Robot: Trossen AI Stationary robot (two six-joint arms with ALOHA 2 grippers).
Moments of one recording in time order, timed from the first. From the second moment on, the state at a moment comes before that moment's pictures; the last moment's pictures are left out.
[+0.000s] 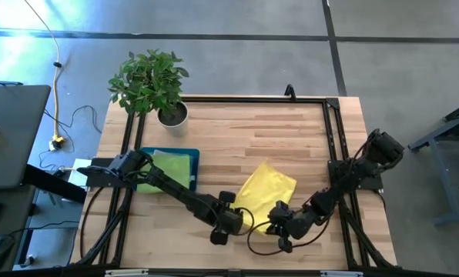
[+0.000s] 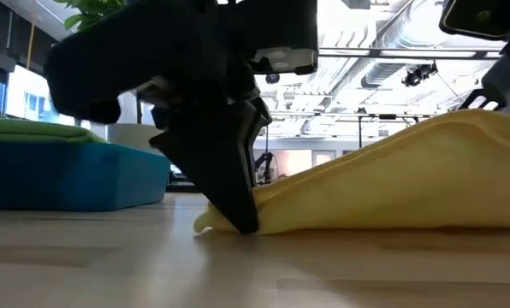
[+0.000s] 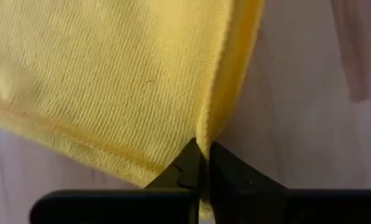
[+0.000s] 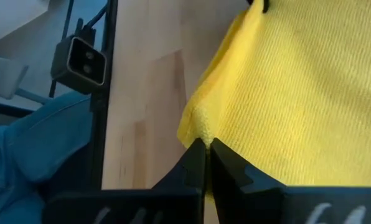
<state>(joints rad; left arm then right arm) -0.33 2.16 1.50 -0.57 -0.17 -0.22 0.72 1.65 0.74 0.16 0.24 0.83</state>
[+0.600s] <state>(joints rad) -0.41 2.16 1.72 -0.59 -0.21 -0.22 0.81 1.65 0.74 0.18 0.28 0.86</state>
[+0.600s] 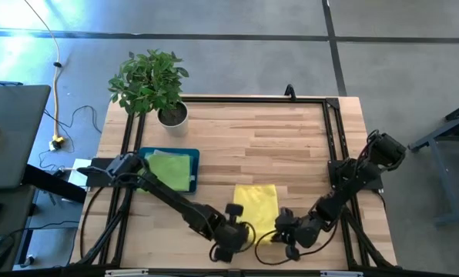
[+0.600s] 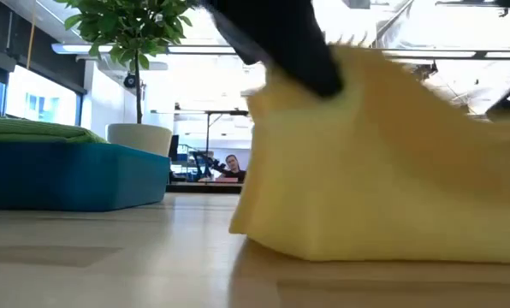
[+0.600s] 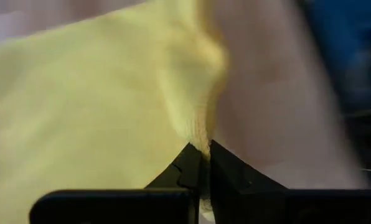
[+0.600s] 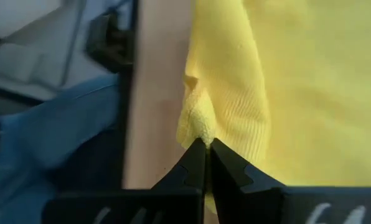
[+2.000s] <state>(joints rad) -0.16 2.17 1.71 -0.79 -0.51 -0.17 0.58 1.43 0.74 -0.39 0.51 0.78</state>
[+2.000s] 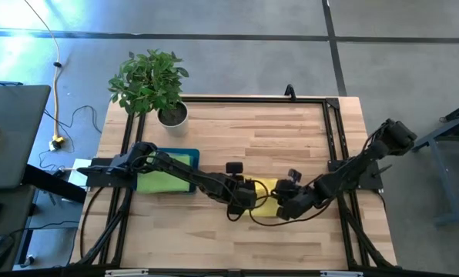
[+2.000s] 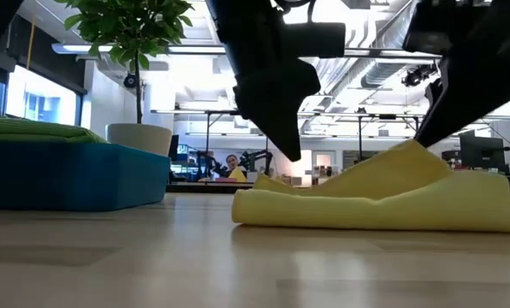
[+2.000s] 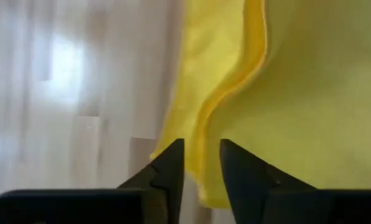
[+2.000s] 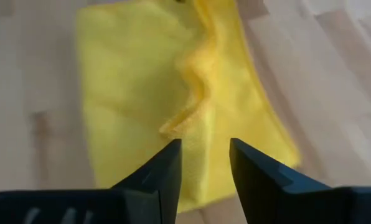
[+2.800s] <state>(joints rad) -0.20 2.17 1.71 -0.99 -0.66 -0.32 0.60 1.44 0.74 -0.18 0.41 0.70</state>
